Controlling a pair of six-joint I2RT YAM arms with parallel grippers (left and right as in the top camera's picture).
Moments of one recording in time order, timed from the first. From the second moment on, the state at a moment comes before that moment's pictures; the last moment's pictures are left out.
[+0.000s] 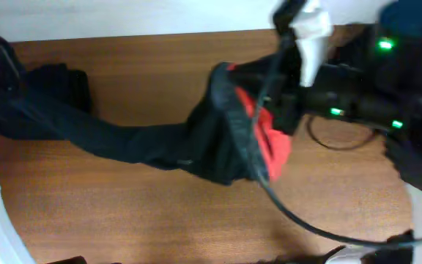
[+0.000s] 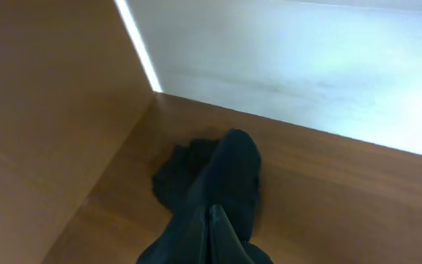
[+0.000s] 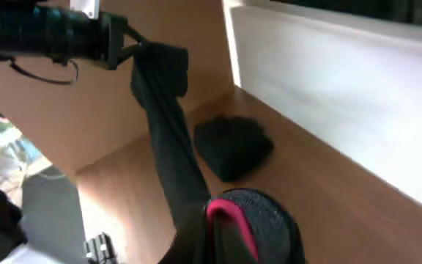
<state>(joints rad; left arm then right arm) 0.15 1.57 2.47 -1.42 -0.27 -0.03 0.50 1.57 2.46 -1.23 -0.58 0.00</state>
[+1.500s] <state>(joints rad) 0.15 2.05 2.47 -1.40 -0.02 -0.05 0.06 2.05 2.48 -1.37 -0.26 0.00</state>
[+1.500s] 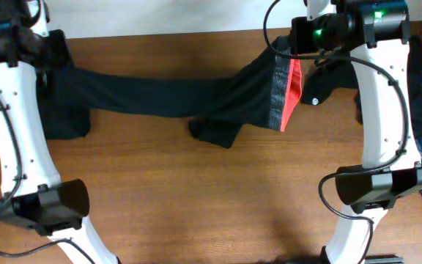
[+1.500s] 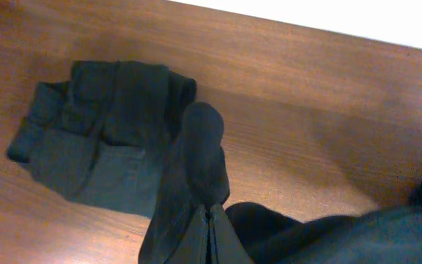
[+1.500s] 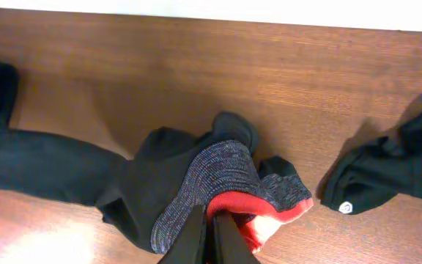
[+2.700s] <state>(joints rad) 0.06 2.21 2.55 -1.45 0.10 -0.03 -0.03 2.14 2.48 -1.33 -0.27 -0.05</state>
